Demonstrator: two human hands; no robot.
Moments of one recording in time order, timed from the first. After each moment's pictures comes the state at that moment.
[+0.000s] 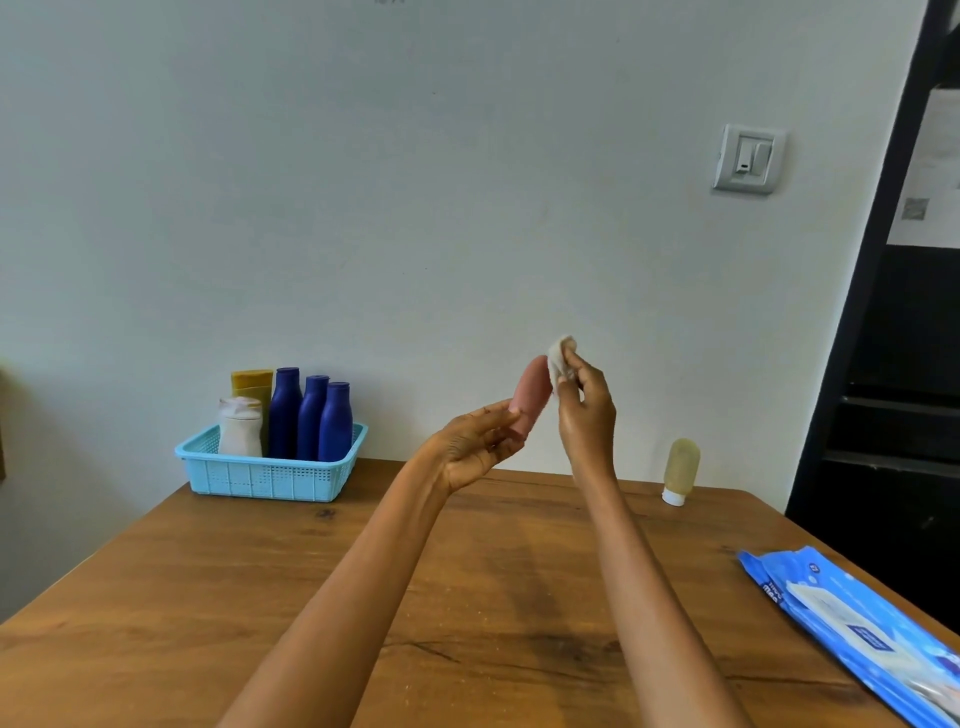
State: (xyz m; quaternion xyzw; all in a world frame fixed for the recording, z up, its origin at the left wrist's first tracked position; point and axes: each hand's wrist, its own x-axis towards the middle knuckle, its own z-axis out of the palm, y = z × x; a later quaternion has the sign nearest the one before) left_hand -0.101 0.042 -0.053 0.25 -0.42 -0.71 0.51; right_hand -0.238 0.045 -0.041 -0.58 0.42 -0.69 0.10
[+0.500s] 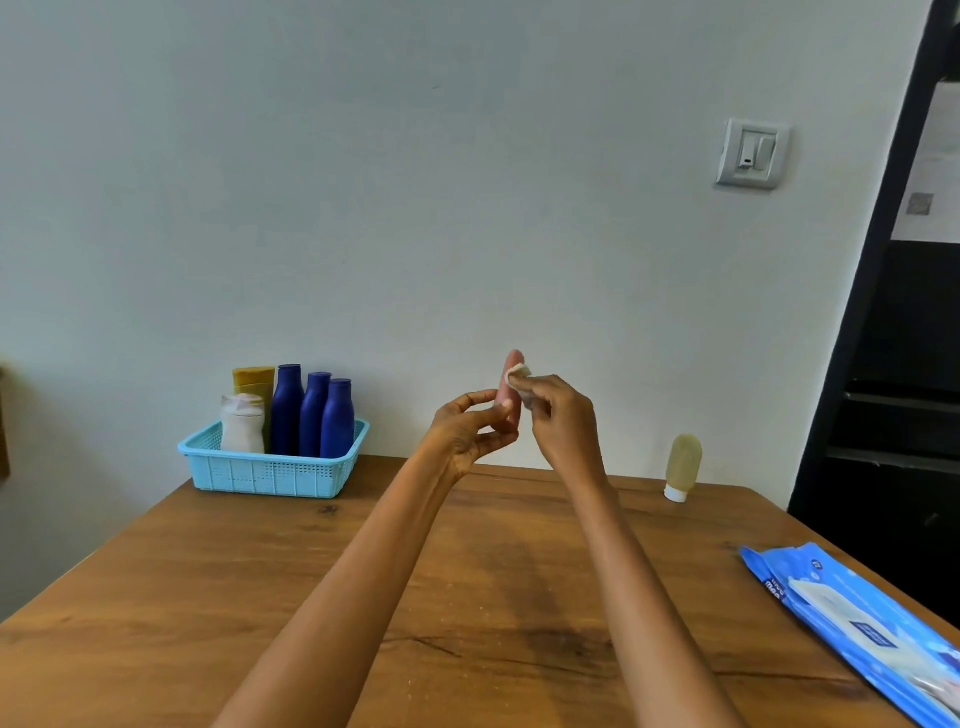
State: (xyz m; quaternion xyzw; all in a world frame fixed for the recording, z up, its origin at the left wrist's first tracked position) left_hand -0.098 0.040 -0.051 0.31 -0.42 -0.63 0.58; right_hand -0.231 0.043 -0.055 -0.72 0.44 -0.53 -0.06
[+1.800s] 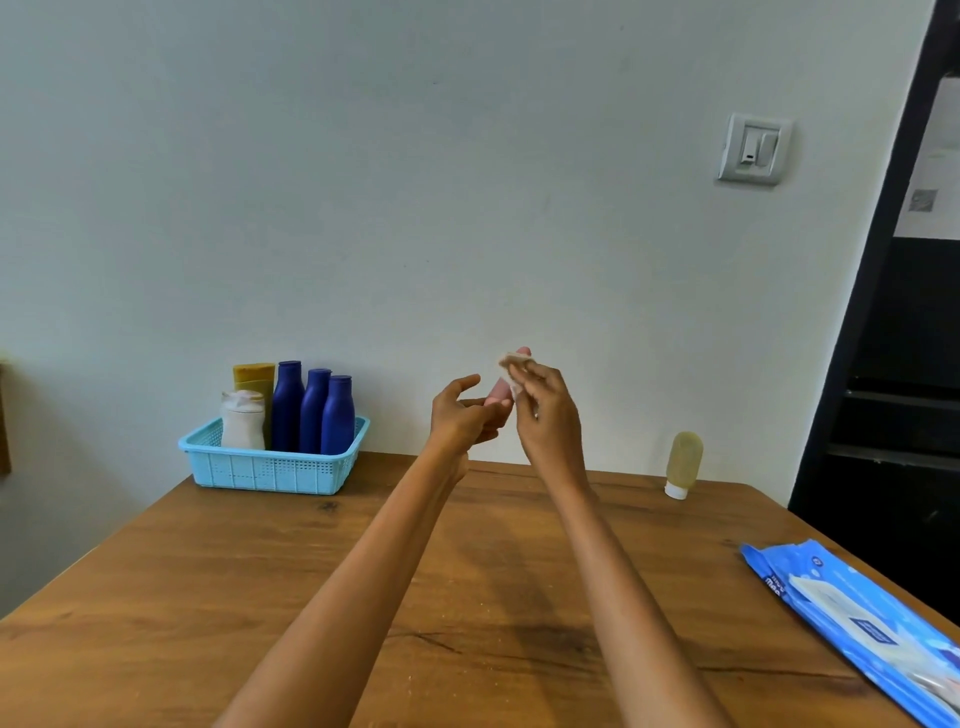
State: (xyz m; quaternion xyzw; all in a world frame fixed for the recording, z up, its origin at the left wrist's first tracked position) left_hand -0.104 0.034 -0.054 0.40 -0.49 -0.48 0.61; right_hand -0.213 0.040 -0.062 -0.69 0.42 -0.58 -0.05
